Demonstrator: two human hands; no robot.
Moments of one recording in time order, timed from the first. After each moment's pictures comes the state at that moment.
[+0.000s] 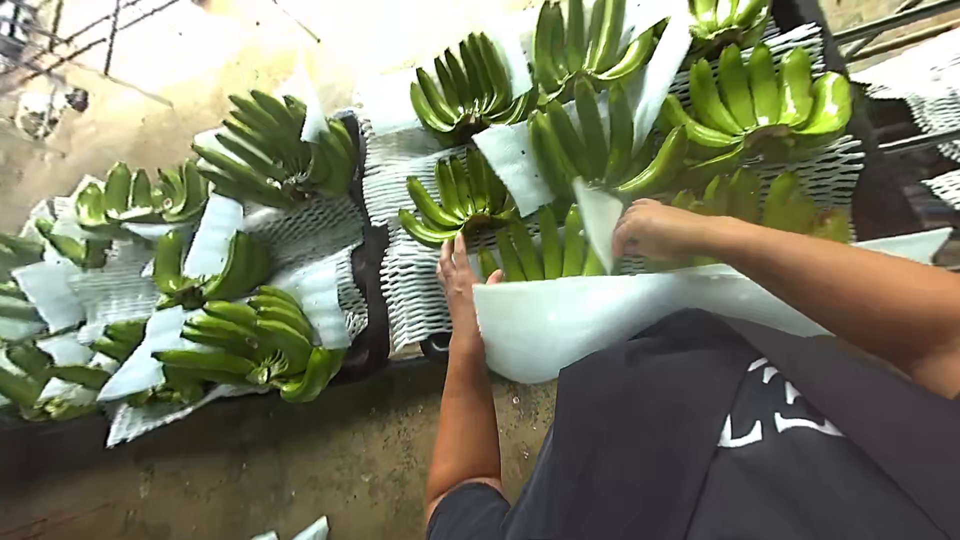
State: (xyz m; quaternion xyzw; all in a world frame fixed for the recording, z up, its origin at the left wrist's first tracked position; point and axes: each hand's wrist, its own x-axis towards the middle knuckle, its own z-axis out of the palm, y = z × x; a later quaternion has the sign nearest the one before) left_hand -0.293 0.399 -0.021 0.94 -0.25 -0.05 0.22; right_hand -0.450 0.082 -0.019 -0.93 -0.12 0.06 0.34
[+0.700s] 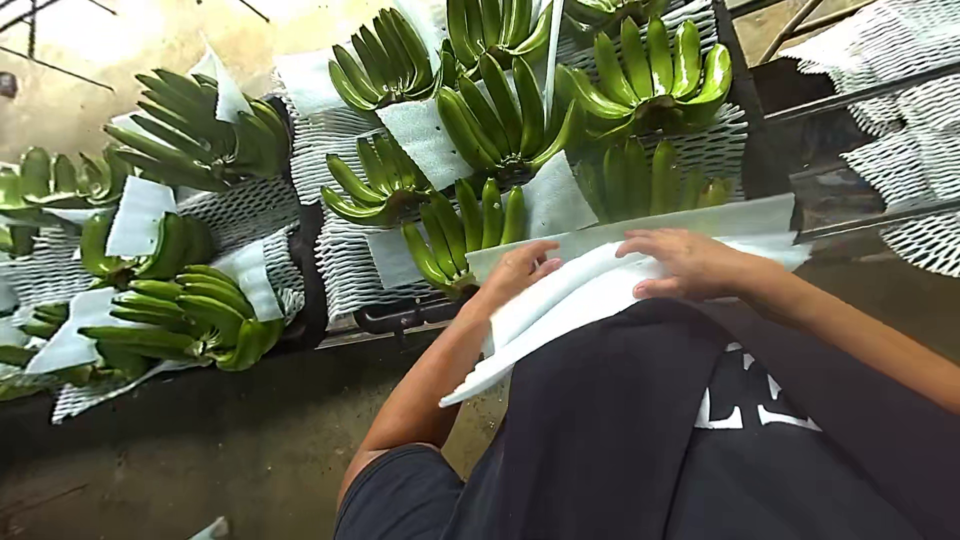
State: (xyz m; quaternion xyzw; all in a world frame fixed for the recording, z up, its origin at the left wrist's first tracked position) left_hand -0.446 0.273 0.011 0.77 -0.48 -0.34 0.24; right_hand -0.653 0.038 0.000 -0.91 0.01 0.13 0.39
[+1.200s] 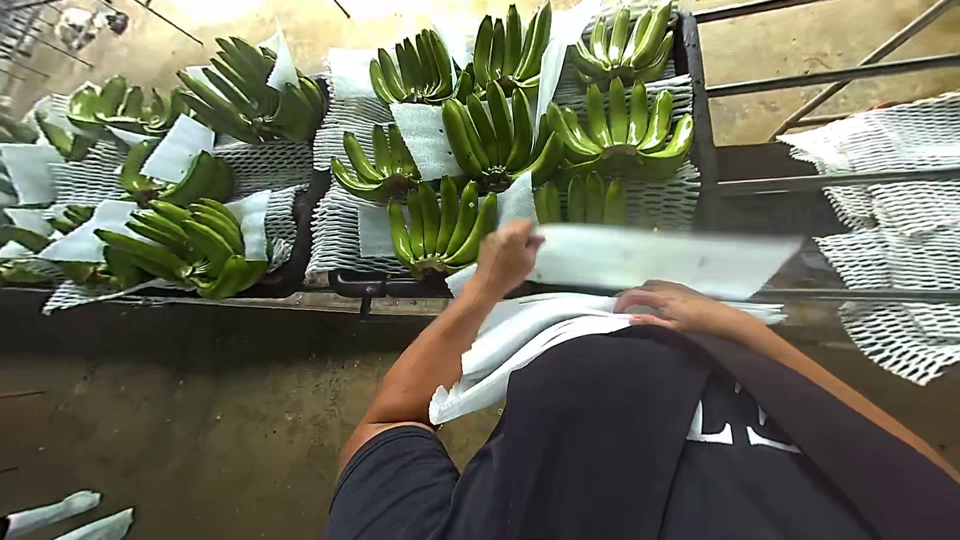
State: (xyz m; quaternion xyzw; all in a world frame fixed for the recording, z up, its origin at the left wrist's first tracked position) left_hand -0.517 0.191 0.034 0.90 -0.38 -0.15 0.17; right_hand -0.727 -0.036 -0.025 -0.87 -0.17 0.08 0.46
